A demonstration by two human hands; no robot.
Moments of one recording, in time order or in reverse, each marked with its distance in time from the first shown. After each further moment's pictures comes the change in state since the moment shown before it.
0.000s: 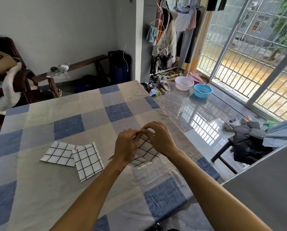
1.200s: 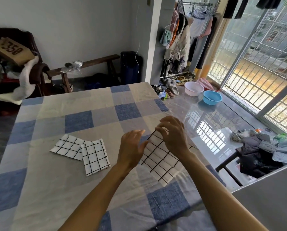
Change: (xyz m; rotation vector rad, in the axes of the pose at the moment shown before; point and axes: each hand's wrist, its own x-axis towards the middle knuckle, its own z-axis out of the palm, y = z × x) left_hand -0.021 -0.014 -0.007 0.204 -0.049 -0.050; right_hand 0.006 0.005 -0.010 -0.174 0.198 -0.166
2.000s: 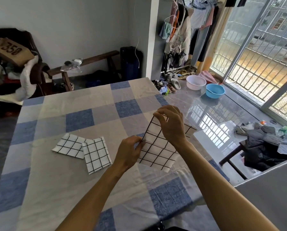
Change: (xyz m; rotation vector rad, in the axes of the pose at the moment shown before) left_hand -0.008 0.003 -0.010 -0.291 -0.076 -0.077; right_hand 0.024 -0.012 0.002 0.158 0.114 0.093
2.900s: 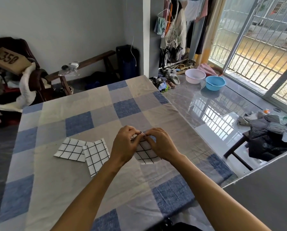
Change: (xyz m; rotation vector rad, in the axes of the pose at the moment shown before) left_hand 0.019 0.008 -0.014 0.130 -0.020 0.006; right_hand -0.057 0.022 0.026 0.057 -0.407 0.086
